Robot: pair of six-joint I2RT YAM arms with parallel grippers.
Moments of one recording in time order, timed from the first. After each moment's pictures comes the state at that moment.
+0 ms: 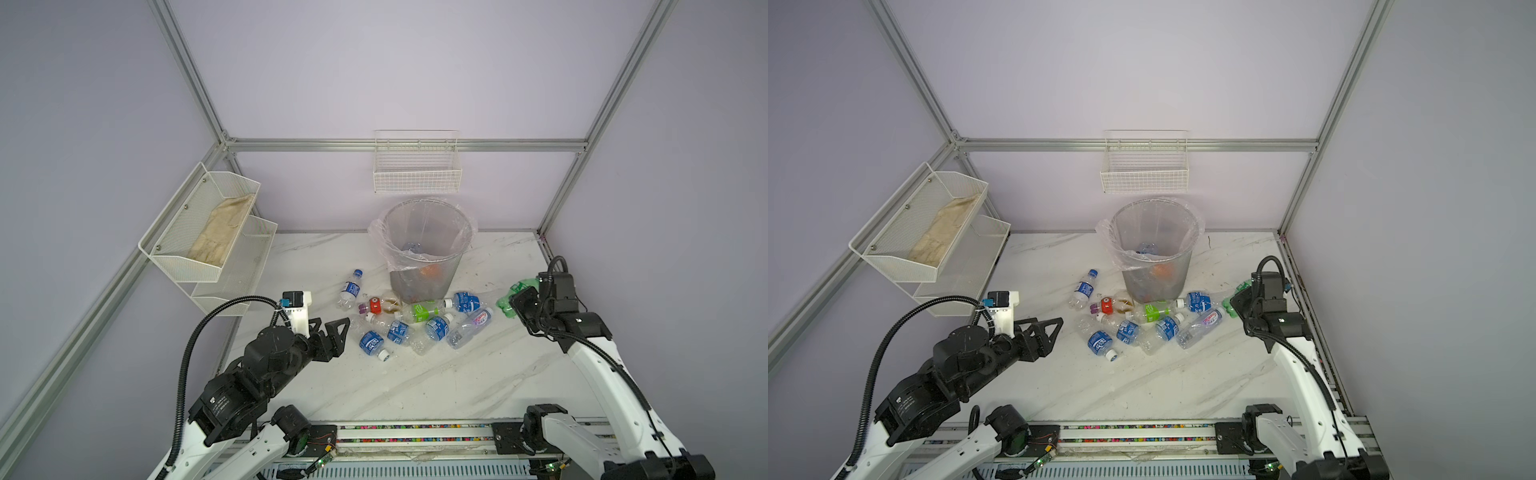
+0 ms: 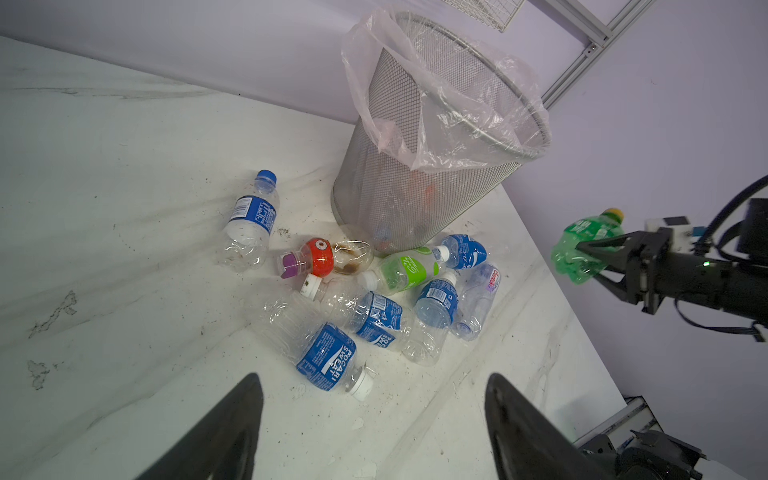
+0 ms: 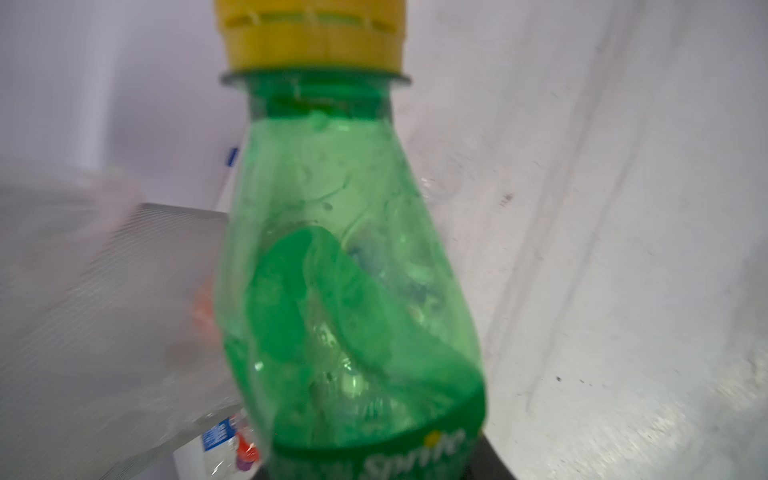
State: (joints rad) left arm -0.67 0.53 0.93 -0.82 -0.19 -0.58; right arm 0.09 0.94 0.98 -0.71 -0.04 0.96
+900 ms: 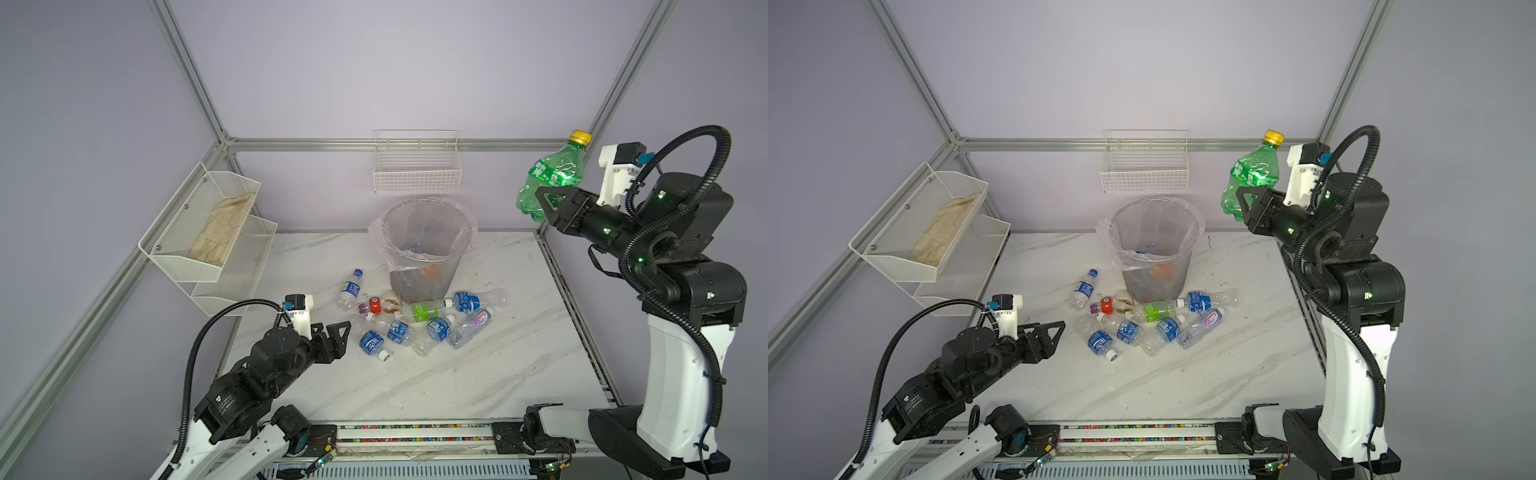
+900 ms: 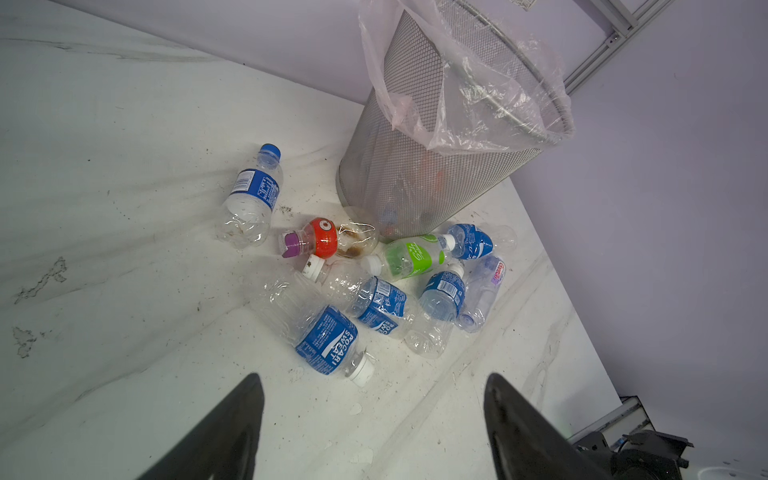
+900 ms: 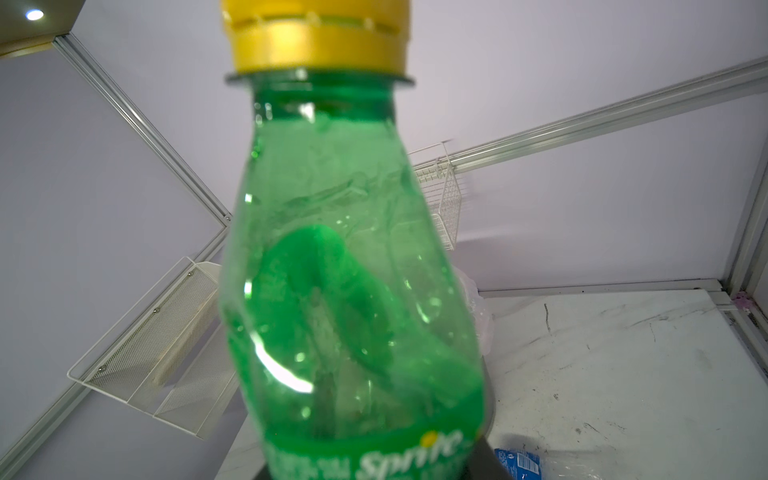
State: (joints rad) left arm -0.67 0.52 0.89 -0.83 -0.19 -0.63; right arm 0.13 1.33 2.21 -1.03 -0.31 0.41
